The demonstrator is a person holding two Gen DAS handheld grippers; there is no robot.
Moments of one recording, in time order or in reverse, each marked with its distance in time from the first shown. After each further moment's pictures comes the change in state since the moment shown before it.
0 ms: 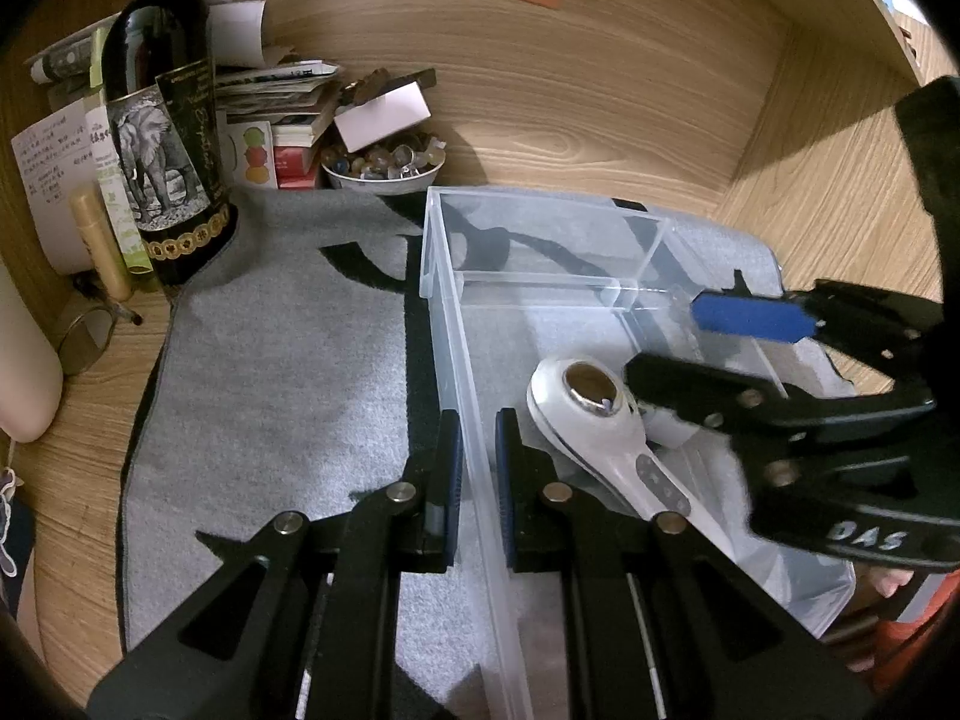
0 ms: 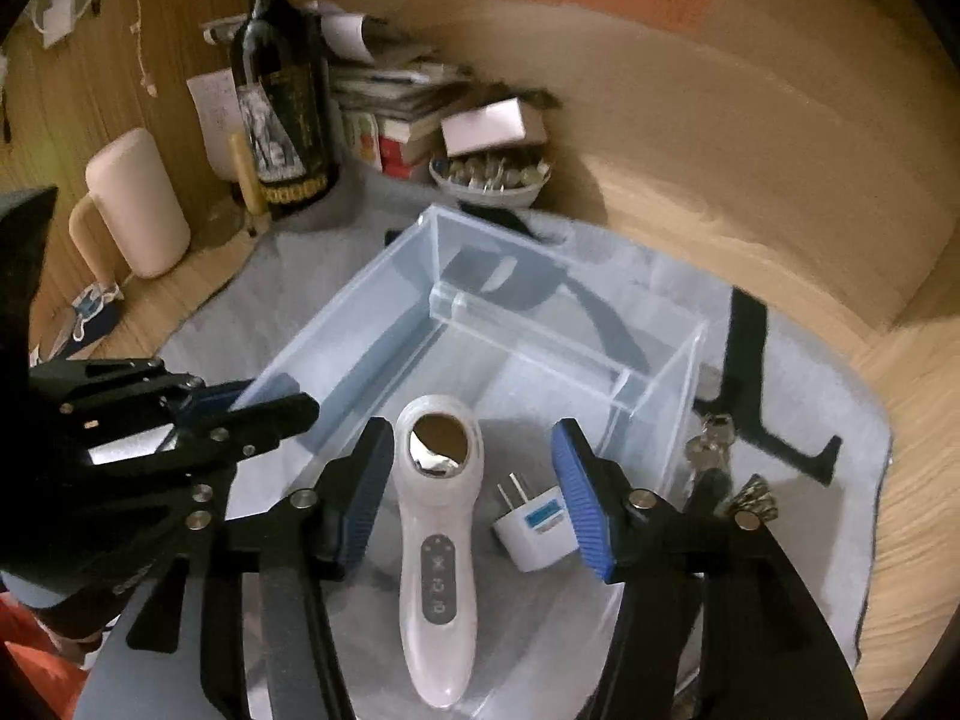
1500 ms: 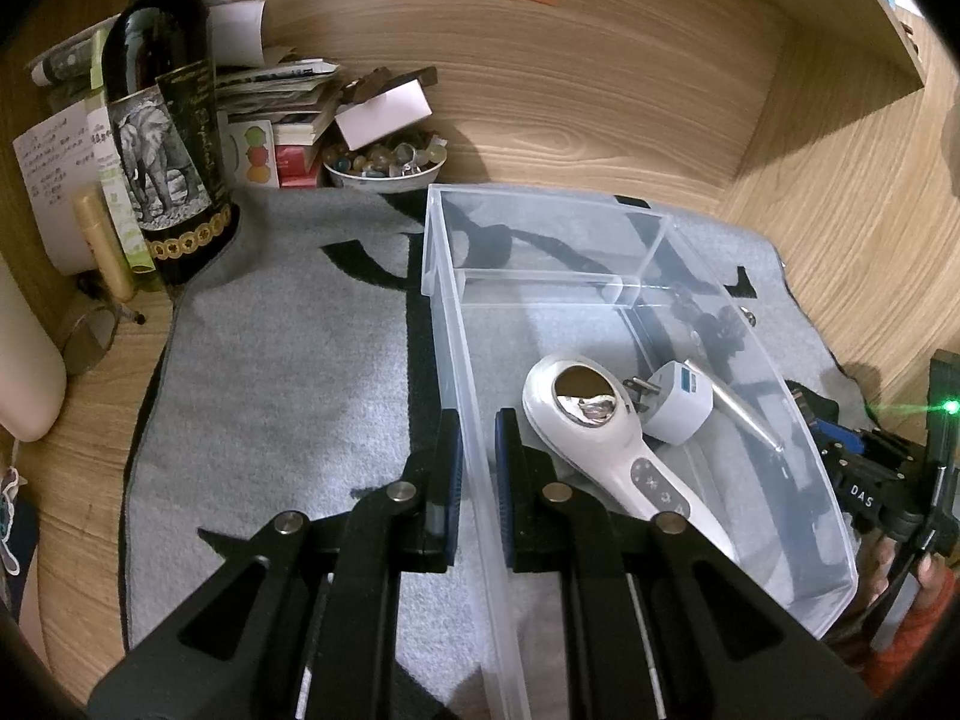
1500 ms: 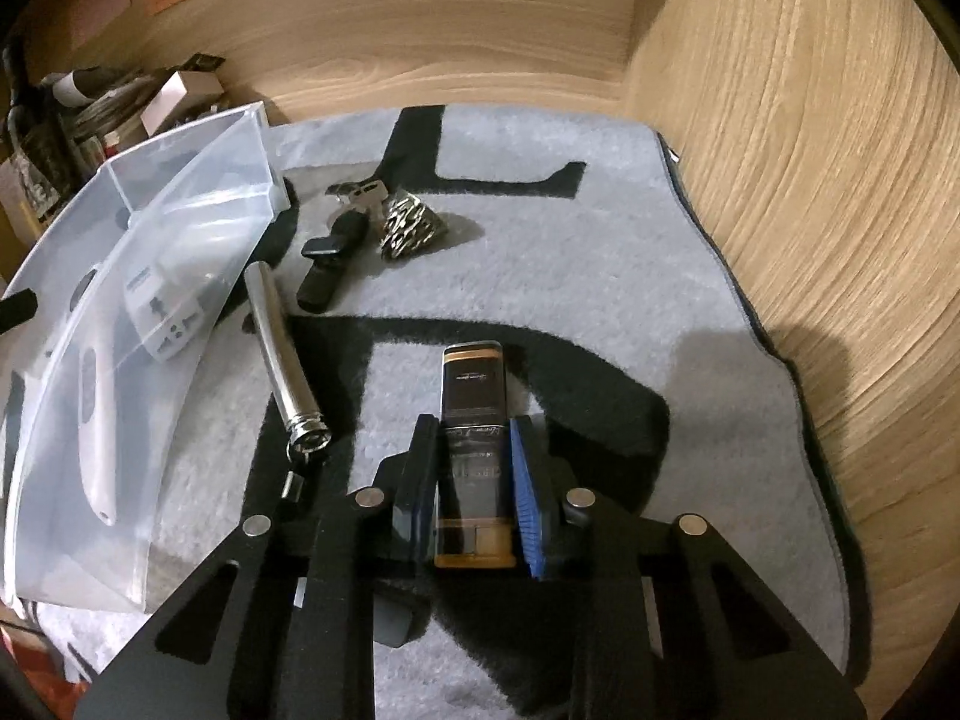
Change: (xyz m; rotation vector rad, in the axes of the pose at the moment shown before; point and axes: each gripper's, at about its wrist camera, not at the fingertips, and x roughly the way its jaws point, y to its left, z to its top) left arm -0.001 0.002 -0.002 0.002 0.004 0.002; right arm -0.024 -0.120 -0.144 0.425 0.047 -0.292
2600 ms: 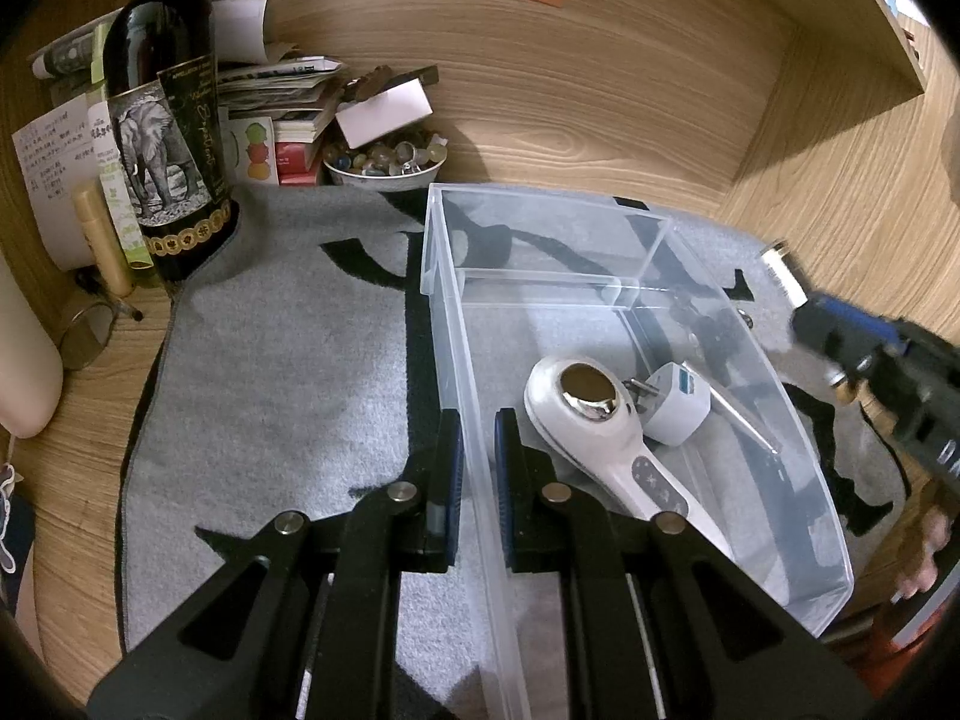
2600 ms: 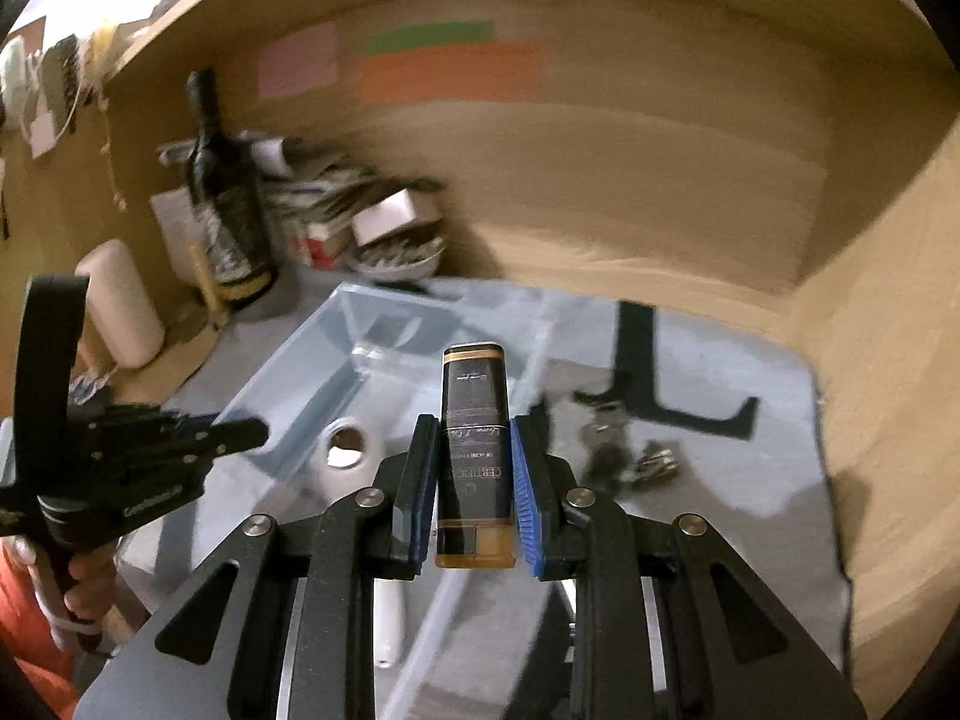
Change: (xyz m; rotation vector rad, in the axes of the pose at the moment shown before) left arm 0.000 0.000 -0.001 -0.003 0.002 -0.006; right arm -0.060 0.109 0.063 -0.226 -0.228 0.255
